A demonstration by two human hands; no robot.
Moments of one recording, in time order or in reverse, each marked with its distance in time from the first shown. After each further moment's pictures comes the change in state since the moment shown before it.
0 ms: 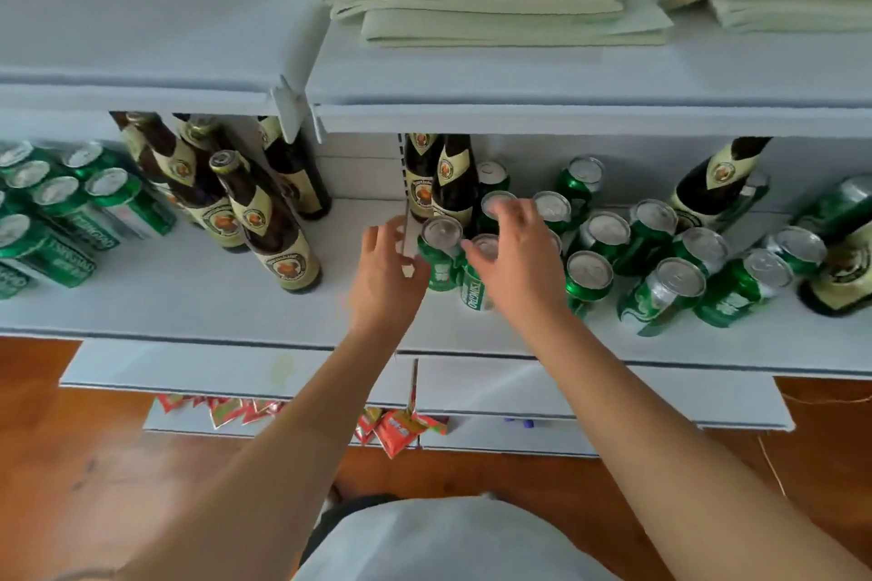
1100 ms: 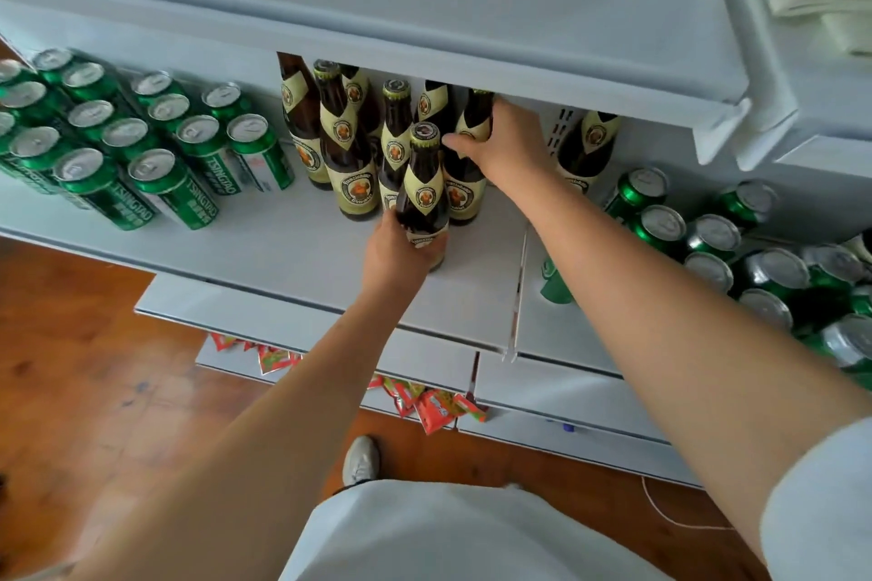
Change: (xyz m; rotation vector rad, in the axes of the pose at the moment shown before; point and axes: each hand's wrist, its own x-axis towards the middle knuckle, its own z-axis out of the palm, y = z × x) left_hand 0.047 -0.118 -0.112 -0.004 0.002 -0.368; right_hand 0.126 -0.191 0.080 0.289 -0.279 0.006
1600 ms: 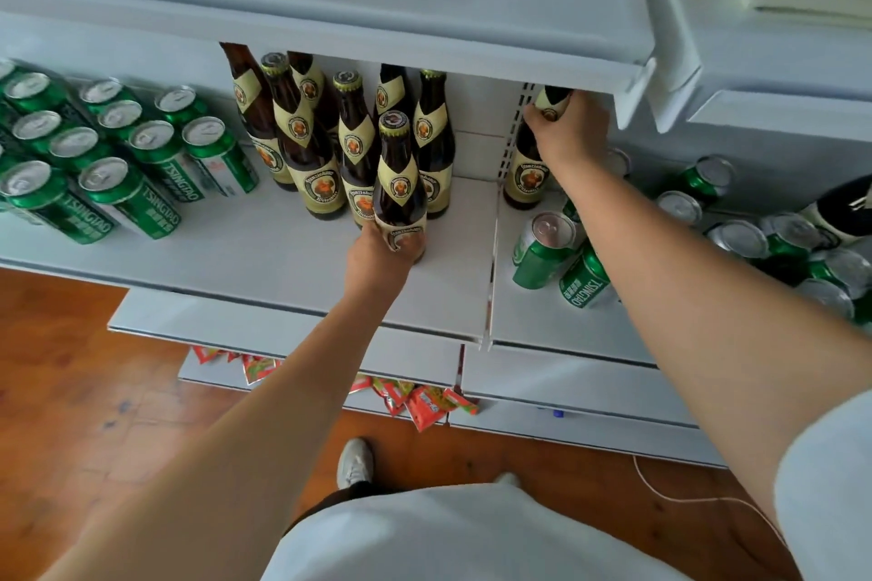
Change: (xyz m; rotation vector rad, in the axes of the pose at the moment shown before) left_hand -0.005 -0.004 0.020 0.015 -0.097 -0.077; right_hand 0.008 0.090 -0.048 0.075 0.272 0.306
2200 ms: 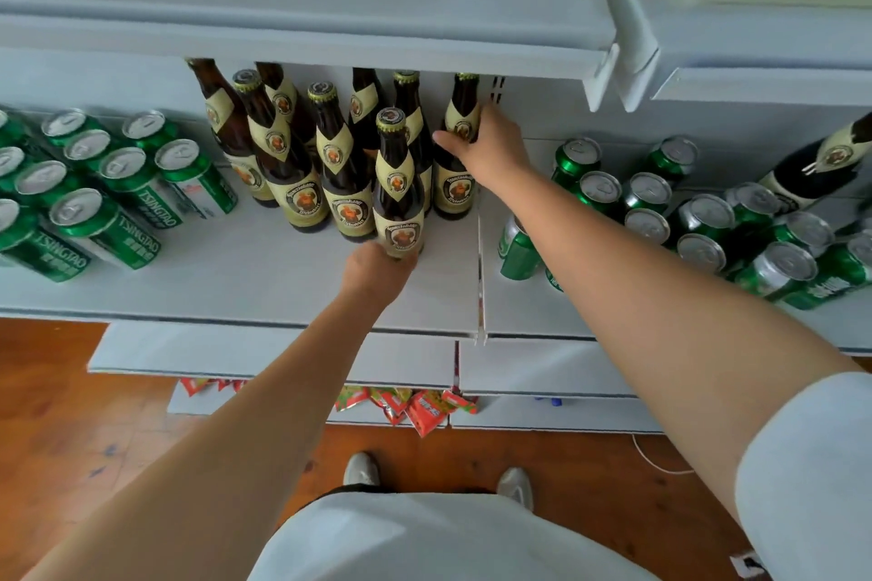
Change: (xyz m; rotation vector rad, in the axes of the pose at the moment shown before) left_hand -0.007 0.012 -0.008 0.292 -0.222 -0.012; right_hand -0.027 -0.021 0.036 -0.064 -0.162 -0.199
